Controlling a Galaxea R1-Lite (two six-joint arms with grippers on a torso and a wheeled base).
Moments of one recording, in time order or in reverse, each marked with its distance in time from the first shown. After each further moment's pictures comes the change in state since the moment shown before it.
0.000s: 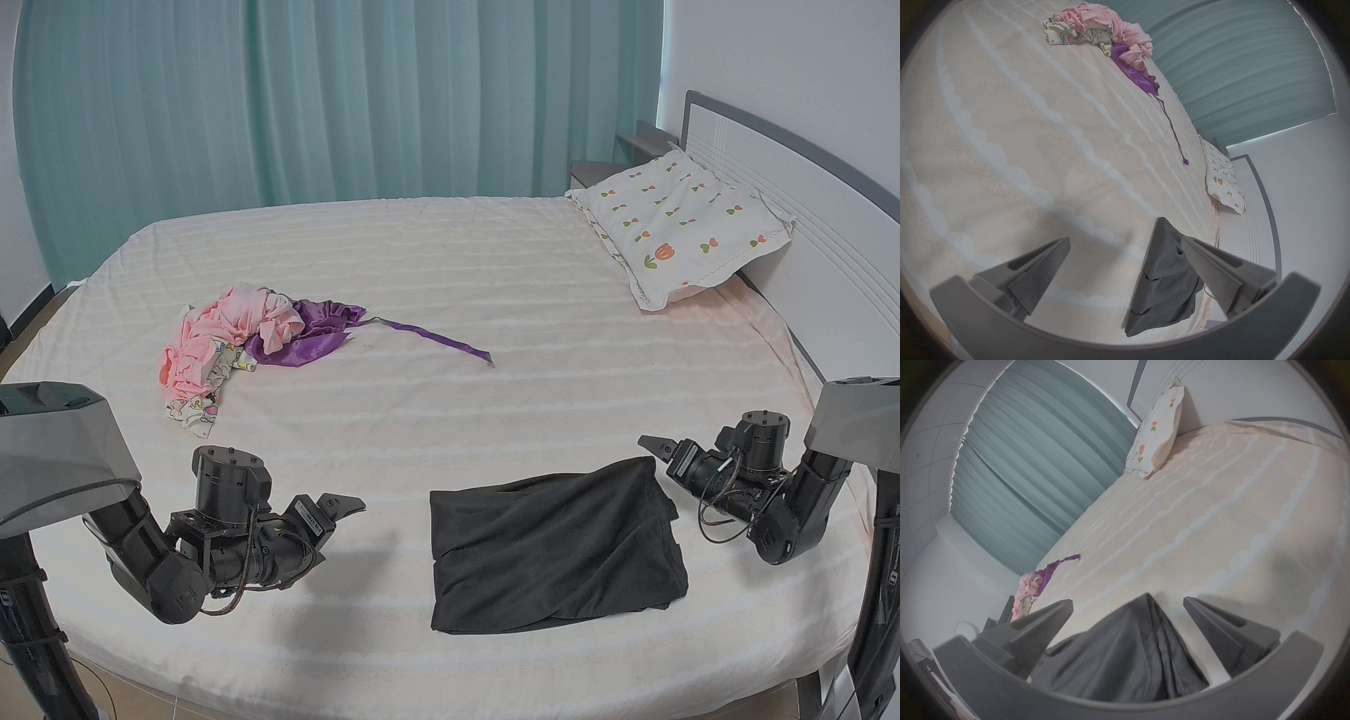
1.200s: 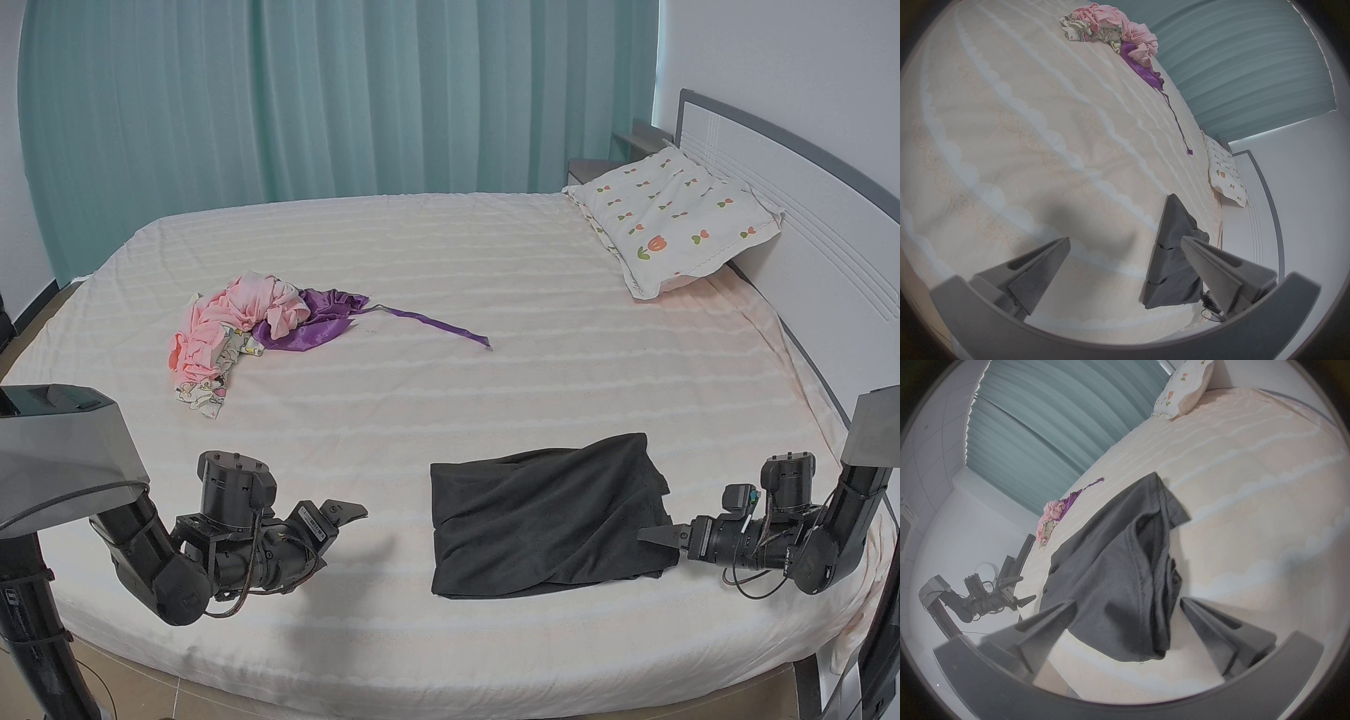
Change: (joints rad) left arm -0.003 0.024 -0.002 0.000 0.000 0.005; right arm -0.046 -0.138 0.290 0.153 0.357 -0.287
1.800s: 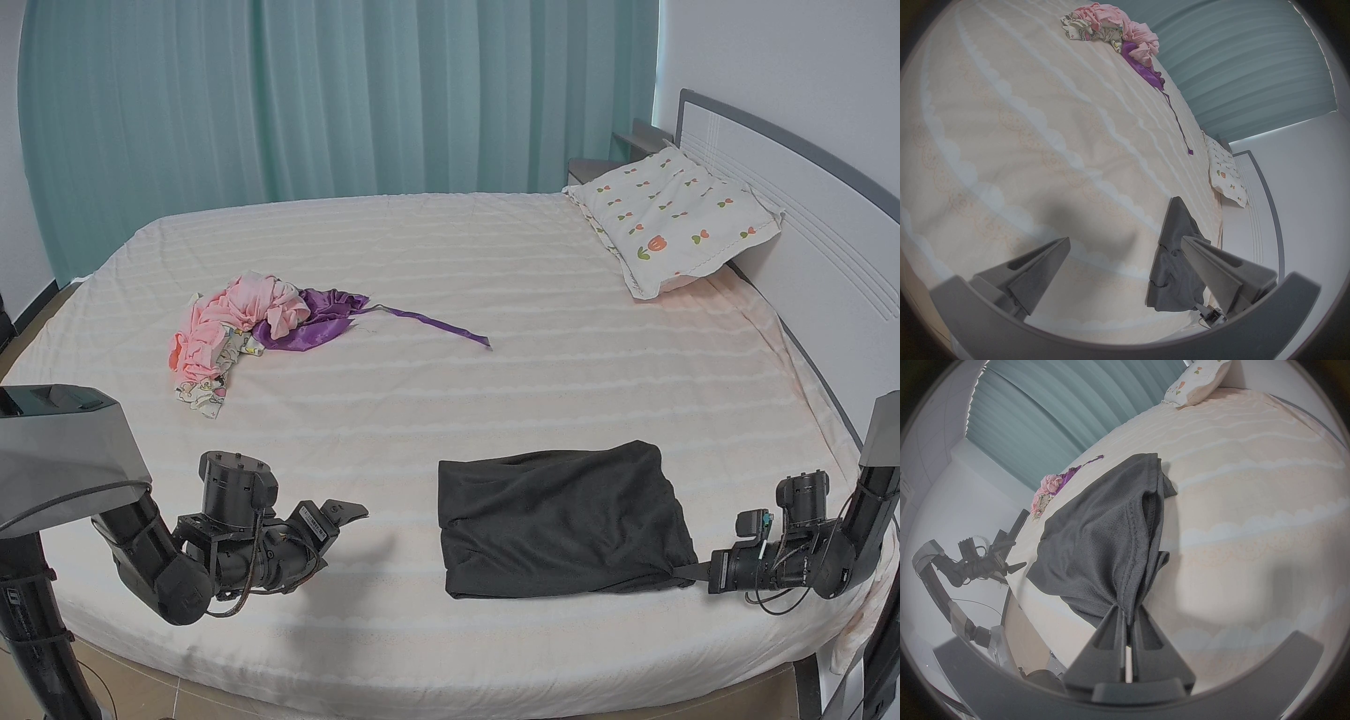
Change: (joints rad) left arm 0.000 0.007 -0.005 0.000 -0.001 -0.004; right arm -0.074 -0.037 0.082 0.143 0.036 -0.260
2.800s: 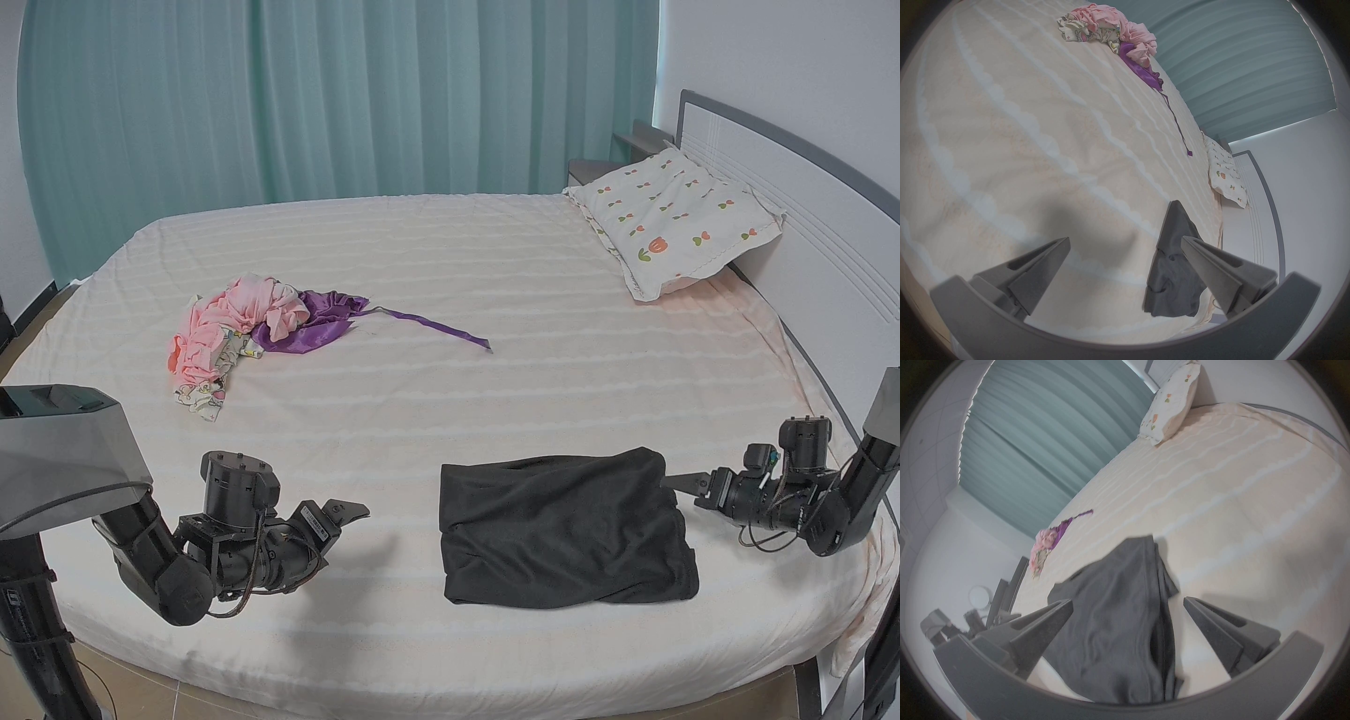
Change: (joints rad) left arm -0.006 -0.001 -0.002 0.000 0.011 0.001; right arm -0.018 -0.068 -0.130 -0.005 -0.012 0.263
